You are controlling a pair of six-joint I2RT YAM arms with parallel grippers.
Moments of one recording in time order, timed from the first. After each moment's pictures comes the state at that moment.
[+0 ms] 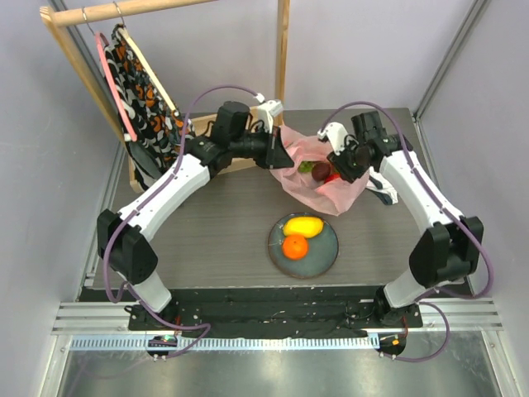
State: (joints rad) left arm -0.59 1.67 1.63 -0.42 0.60 -0.33; right arm 0.22 1.58 1.44 -0.86 -0.11 -0.61
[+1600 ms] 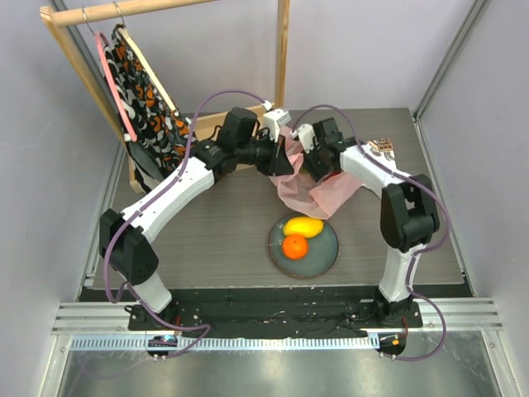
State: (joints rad) left arm -0.64 1.67 1.61 -0.47 0.52 -0.23; right arm 0.37 1.94 1.48 -0.50 0.08 -0.45
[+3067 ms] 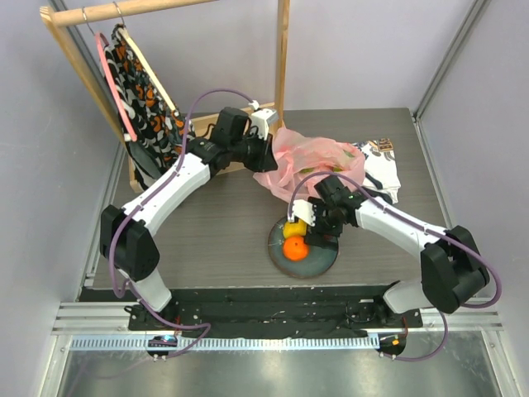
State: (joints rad) left arm -0.57 1.70 1.59 -0.51 0.41 -0.15; right arm 0.56 1.40 0.89 -0.69 -0.17 -0.86
